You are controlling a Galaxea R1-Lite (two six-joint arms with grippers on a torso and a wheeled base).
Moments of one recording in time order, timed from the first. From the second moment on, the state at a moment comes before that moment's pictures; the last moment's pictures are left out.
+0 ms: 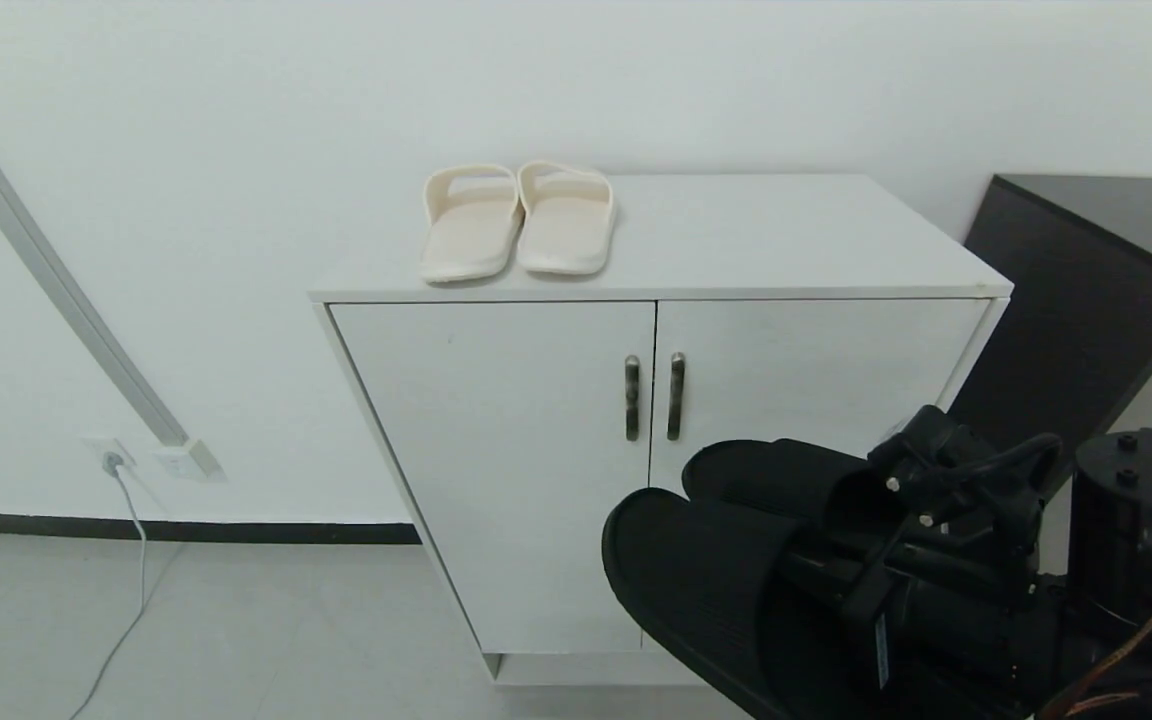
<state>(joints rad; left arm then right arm) 0.00 0.00 0.00 0.00 0.01 0.01 0.84 1.47 -0.53 -0.68 -0.08 0.01</state>
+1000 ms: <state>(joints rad) 0.00 0.01 0.00 0.00 0.01 0.01 0.85 1.47 -0.51 -0.69 -0.07 0.01</state>
